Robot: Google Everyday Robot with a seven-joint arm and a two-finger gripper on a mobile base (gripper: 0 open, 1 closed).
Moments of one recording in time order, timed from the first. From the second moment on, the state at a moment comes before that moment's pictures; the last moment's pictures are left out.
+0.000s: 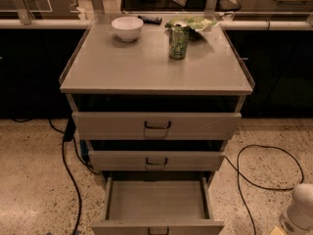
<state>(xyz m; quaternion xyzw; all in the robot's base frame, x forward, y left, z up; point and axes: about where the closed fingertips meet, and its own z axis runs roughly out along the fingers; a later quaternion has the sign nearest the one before) 0.352 -0.463 0.365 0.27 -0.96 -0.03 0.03</state>
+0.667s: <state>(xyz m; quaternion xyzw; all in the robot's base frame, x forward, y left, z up) 0.335 -0.457 0.303 0.26 -0.97 -0.01 0.00</state>
